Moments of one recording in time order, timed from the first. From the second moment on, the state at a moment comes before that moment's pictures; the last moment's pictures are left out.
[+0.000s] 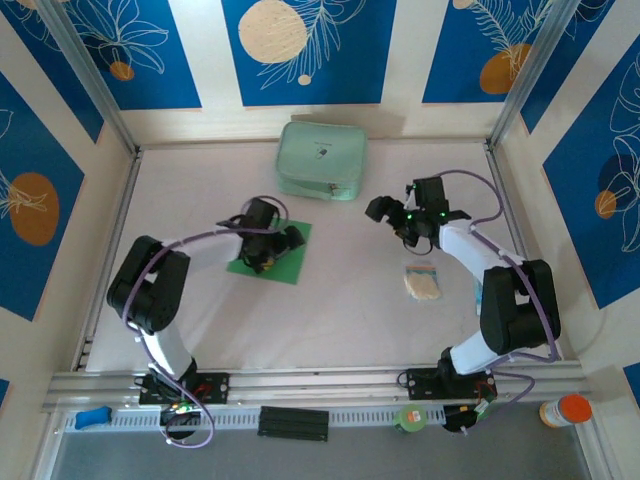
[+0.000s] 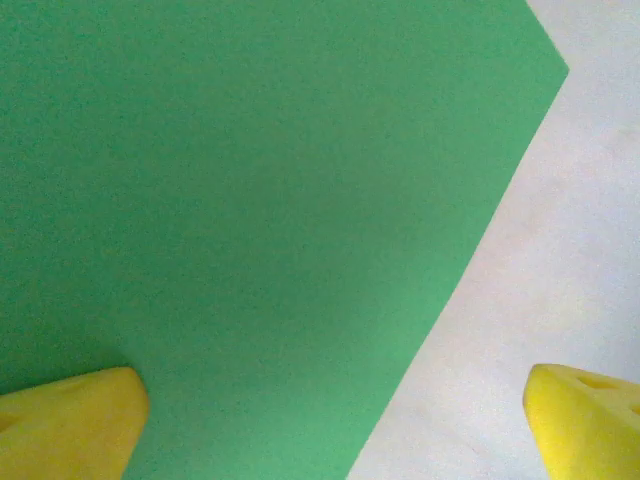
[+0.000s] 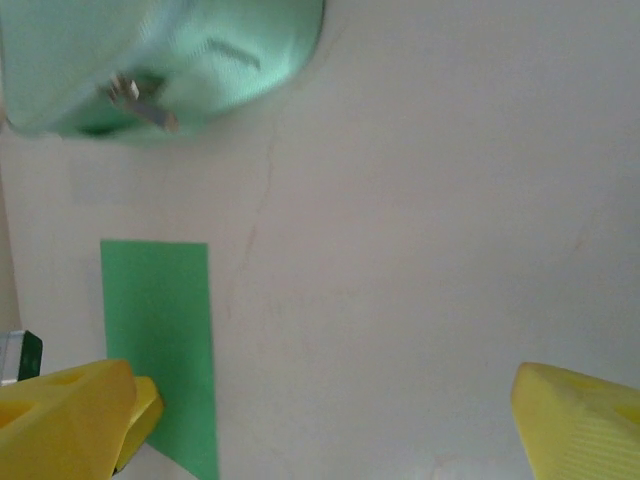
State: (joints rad) left arm -0.54 1.76 1.00 -0.30 0.21 -1.00; right arm 0.20 1.52 0.94 -0.31 -0.36 0.72
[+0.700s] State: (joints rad) left arm -0.59 1.71 1.06 -0.37 0.23 -0.98; right arm 0.47 1.75 0.96 -0.30 -0.40 0.94
